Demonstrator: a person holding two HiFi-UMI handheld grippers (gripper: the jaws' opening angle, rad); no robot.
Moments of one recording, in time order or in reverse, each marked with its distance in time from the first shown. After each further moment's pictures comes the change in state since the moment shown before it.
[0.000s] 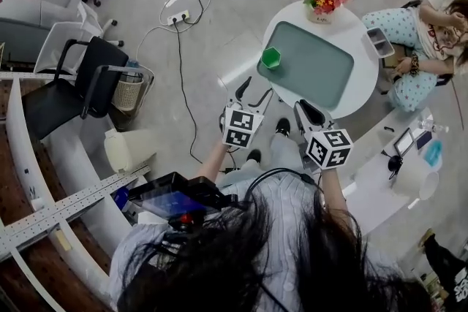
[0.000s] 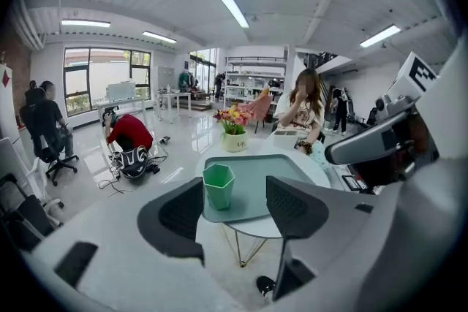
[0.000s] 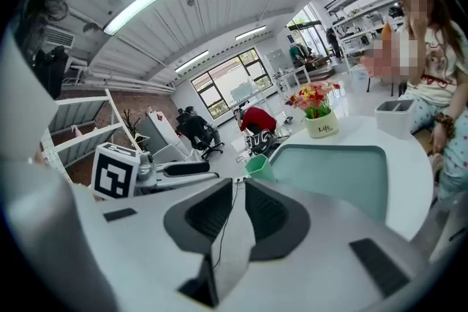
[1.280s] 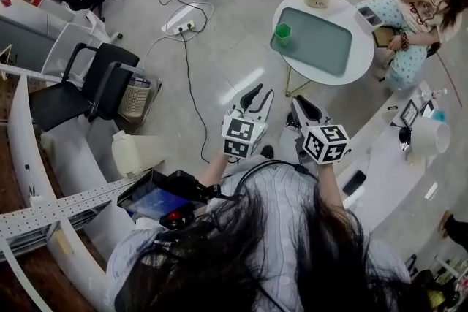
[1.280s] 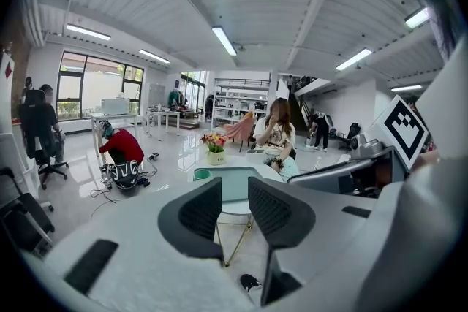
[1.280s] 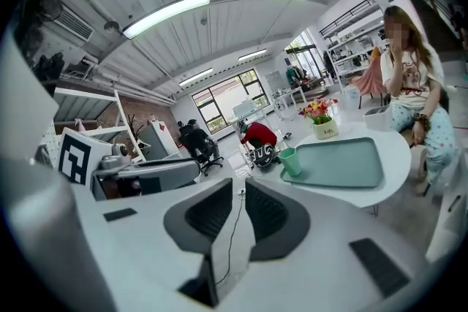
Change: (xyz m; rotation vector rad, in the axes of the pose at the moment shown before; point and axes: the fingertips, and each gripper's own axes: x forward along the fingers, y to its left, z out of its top) left arm -0.188 -0.048 -0.011 0.021 -0.177 -0.093; right arm -0.067 0.138 -0.068 -0.027 -0.165 -0.058
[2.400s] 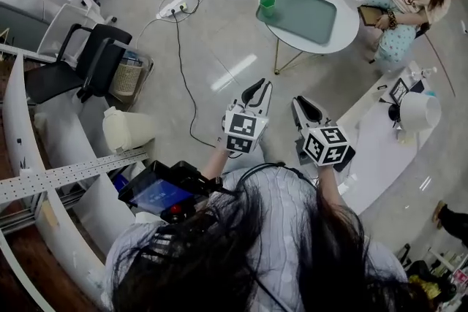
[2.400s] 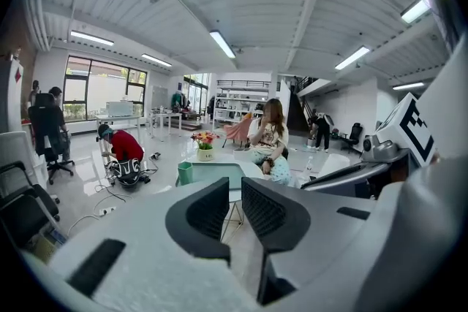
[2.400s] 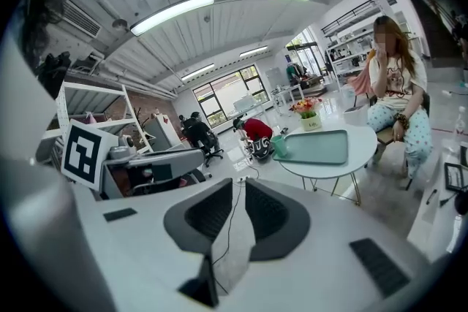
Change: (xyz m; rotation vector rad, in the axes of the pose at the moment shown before) left arm -0.052 -0.112 -0.022 -0.001 -0.010 0.025; right arm -0.130 0.004 -0.055 -0.021 0.043 -0.011
